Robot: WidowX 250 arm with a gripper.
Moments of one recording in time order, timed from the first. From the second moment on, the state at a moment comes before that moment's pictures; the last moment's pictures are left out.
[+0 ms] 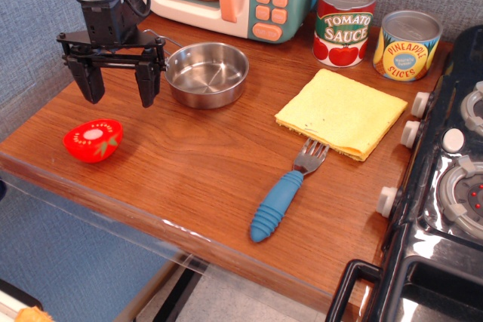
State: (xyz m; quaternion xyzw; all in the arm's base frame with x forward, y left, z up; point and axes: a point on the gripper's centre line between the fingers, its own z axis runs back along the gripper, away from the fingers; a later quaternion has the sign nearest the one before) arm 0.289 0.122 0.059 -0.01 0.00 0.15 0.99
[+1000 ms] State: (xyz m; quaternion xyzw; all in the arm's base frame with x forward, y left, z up) arm 0.351 0.028 0.077 -0.03 -0.01 0.05 1.00
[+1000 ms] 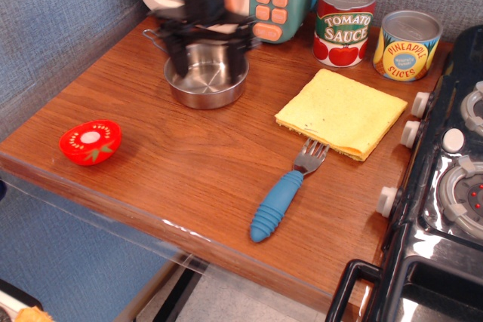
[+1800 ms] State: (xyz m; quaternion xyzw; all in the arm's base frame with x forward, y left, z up) arm 0.402 0.036 0.013 0.06 0.02 0.02 1.00
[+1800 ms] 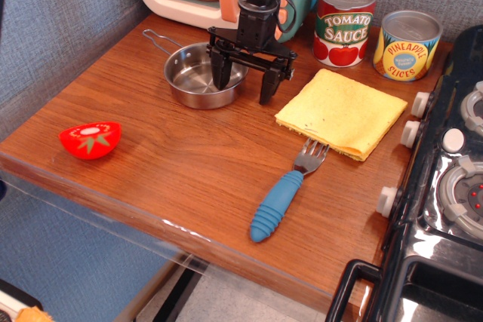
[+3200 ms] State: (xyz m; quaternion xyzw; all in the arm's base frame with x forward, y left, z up) arm 0.360 0.035 0.055 -0.02 -0.02 -0.03 1.00
